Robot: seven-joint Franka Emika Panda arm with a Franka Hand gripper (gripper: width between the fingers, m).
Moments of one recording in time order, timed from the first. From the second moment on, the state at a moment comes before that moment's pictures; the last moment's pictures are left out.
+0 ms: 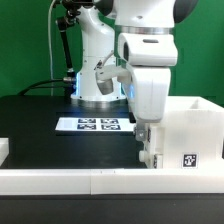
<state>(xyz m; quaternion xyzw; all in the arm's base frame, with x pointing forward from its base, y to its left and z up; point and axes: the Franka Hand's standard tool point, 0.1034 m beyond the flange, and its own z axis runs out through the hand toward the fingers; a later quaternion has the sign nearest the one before) 0.584 0.031 0.069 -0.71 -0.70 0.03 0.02</state>
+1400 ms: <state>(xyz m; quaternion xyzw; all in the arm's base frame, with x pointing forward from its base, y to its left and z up) 0.594 0.033 0.087 -0.72 -0.69 0.05 0.02</state>
